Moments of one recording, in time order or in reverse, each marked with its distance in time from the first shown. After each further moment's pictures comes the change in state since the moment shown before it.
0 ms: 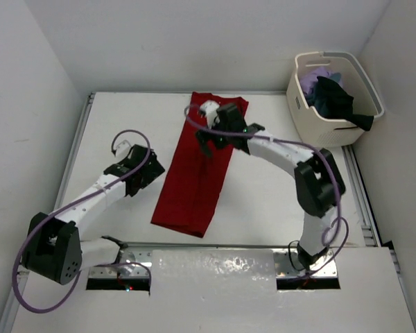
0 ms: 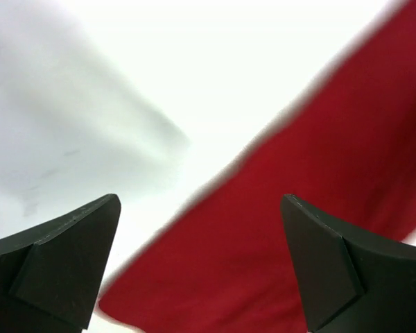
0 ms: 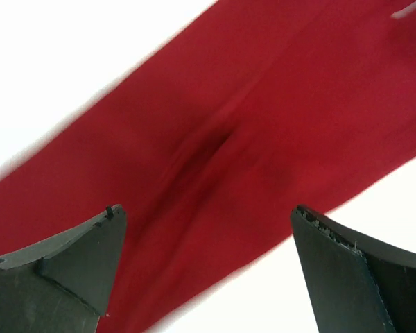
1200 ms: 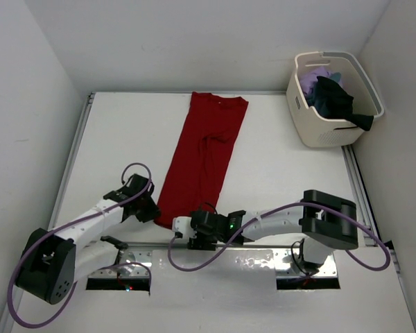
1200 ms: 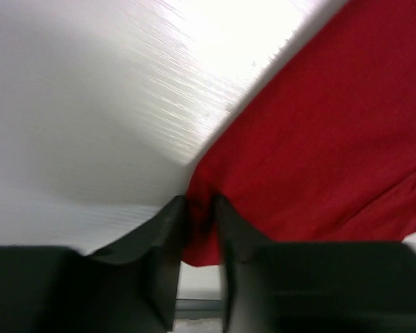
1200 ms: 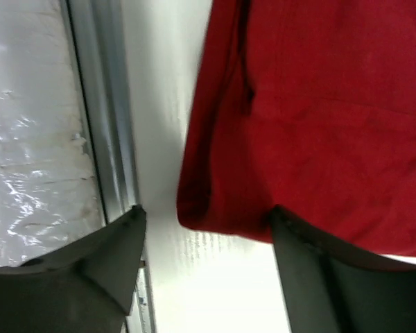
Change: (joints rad) left arm 0.014 -0.157 -0.376 0.015 0.335 0.030; right arm 0.792 -0.354 -0.820 0.215 0.205 -0.219
